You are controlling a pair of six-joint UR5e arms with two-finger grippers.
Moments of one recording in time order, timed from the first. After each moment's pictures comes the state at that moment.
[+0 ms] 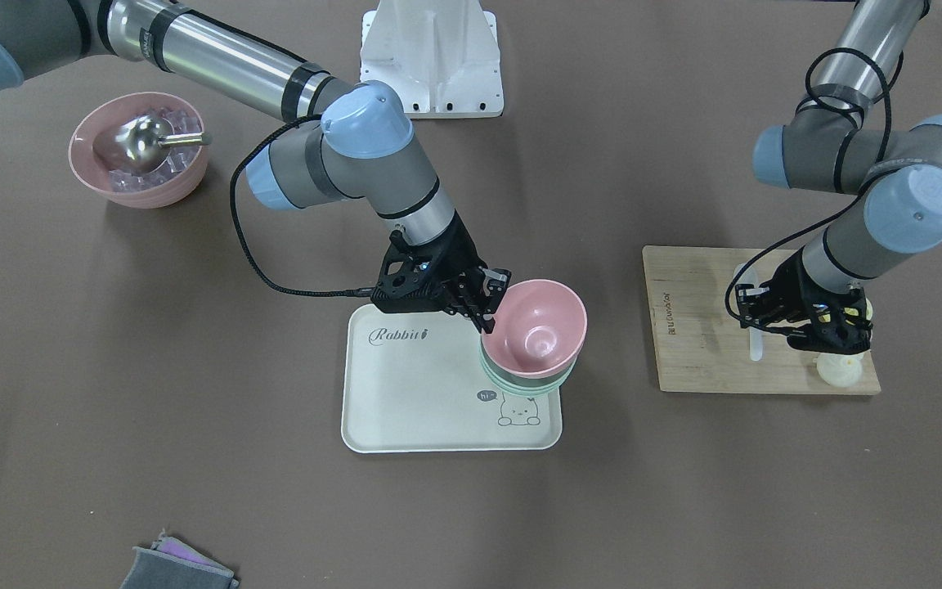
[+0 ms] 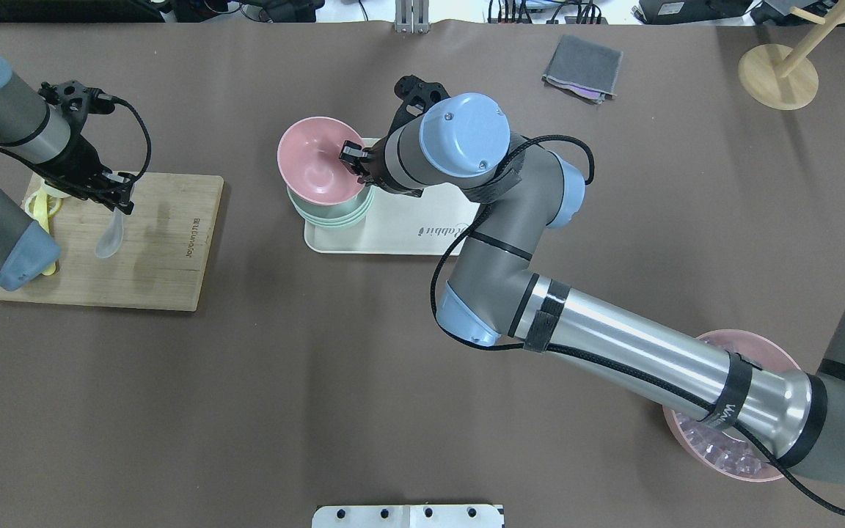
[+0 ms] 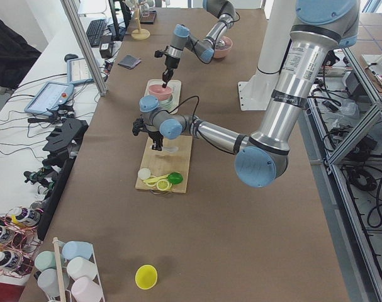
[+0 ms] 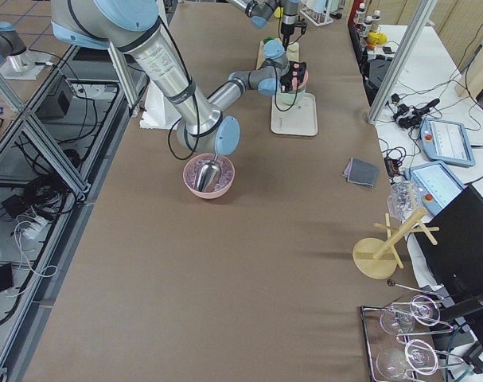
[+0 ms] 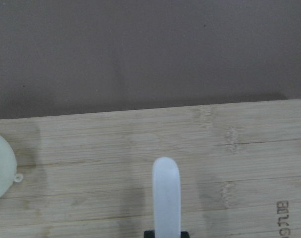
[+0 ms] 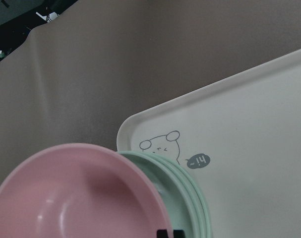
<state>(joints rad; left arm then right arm) -0.98 -1.90 -1.50 -1.86 -2.24 -0.66 0.59 -0.68 1.27 -0.92 1.76 1.59</state>
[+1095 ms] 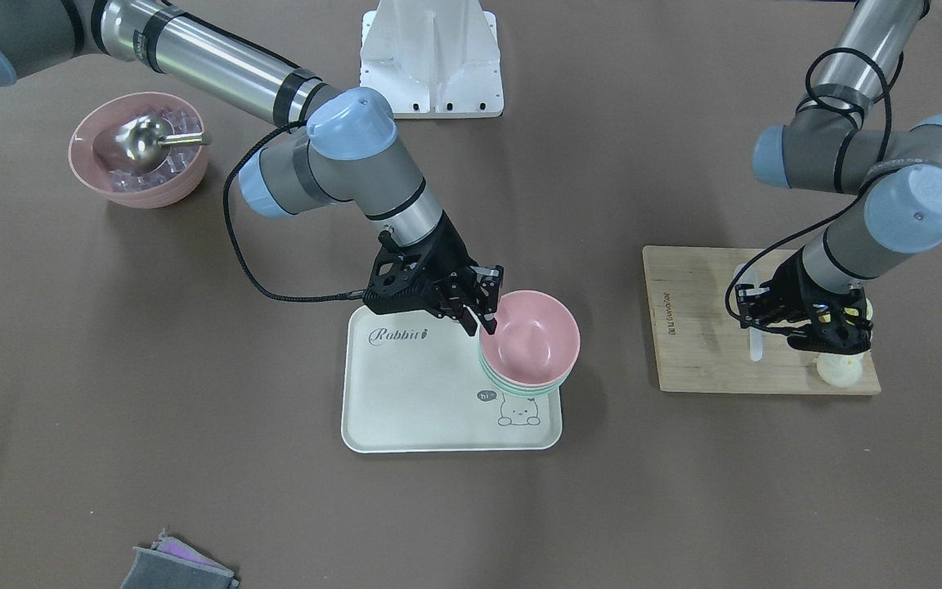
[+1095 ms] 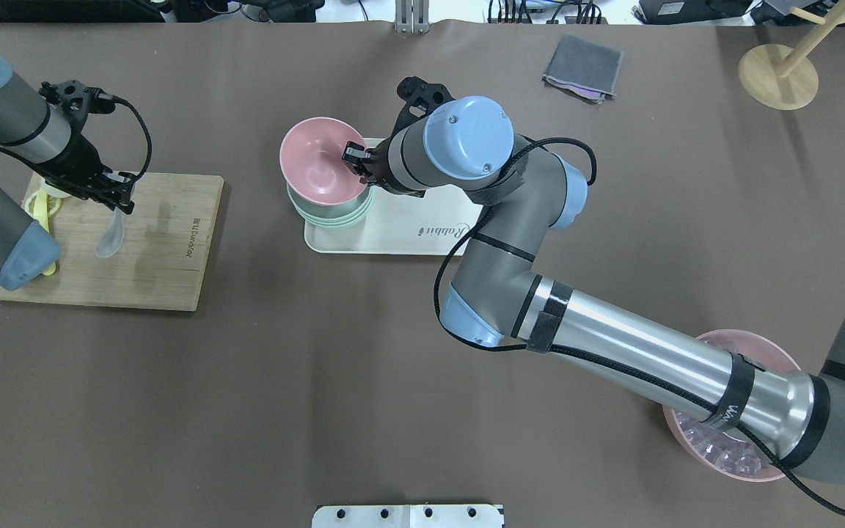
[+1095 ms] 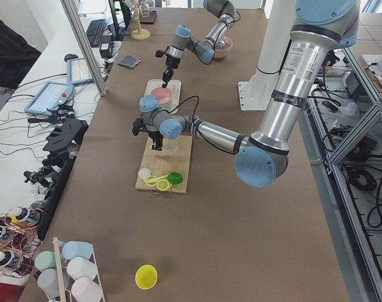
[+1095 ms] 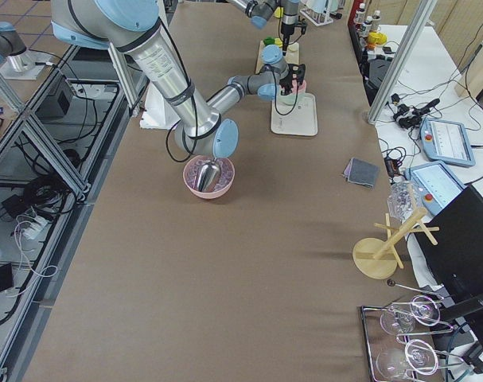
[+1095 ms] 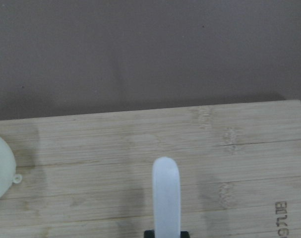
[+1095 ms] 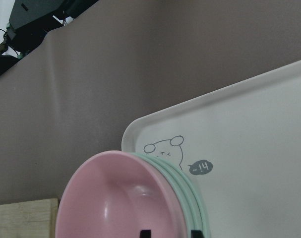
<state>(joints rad) -0.98 -1.90 -1.50 -1.86 -2.24 -0.66 0.58 -0.73 1.27 -0.80 1.72 1.56</state>
